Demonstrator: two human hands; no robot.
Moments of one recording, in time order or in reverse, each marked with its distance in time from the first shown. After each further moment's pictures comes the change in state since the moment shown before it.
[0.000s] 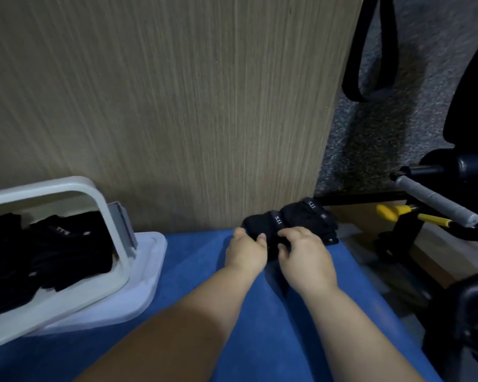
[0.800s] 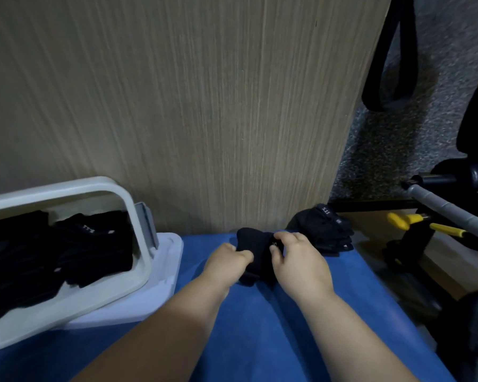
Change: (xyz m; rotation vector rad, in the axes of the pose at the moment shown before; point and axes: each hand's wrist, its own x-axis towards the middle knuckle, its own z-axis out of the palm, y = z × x) left_hand -0.011 -0.031 -0.064 -0.170 -0.130 -0.092; right_hand -0.010 -0.042 0.004 -0.013 -0.065 -0.002
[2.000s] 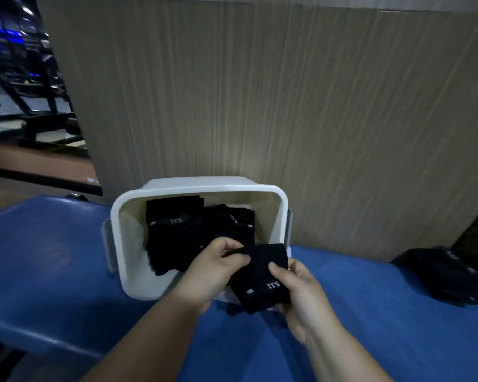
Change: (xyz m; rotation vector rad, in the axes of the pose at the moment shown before) left_hand -0.087 -0.069 -0.223 -0.377 0.138 0.169; right_hand -0.074 -0.192 0.068 1.394 -0.565 0.349
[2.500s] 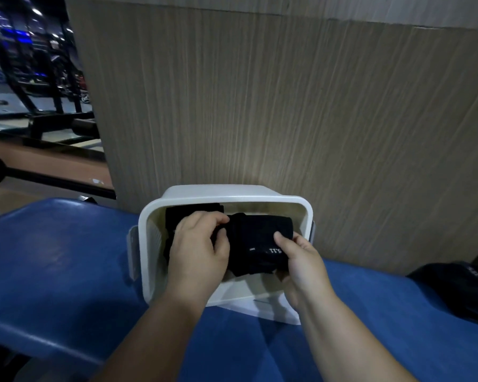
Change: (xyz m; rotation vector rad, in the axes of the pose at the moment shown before) left_hand 0.005 0.017 -0.054 0.628 0.547 0.686; right_hand 0.036 -0.022 0.059 0.028 0.076 -0.157
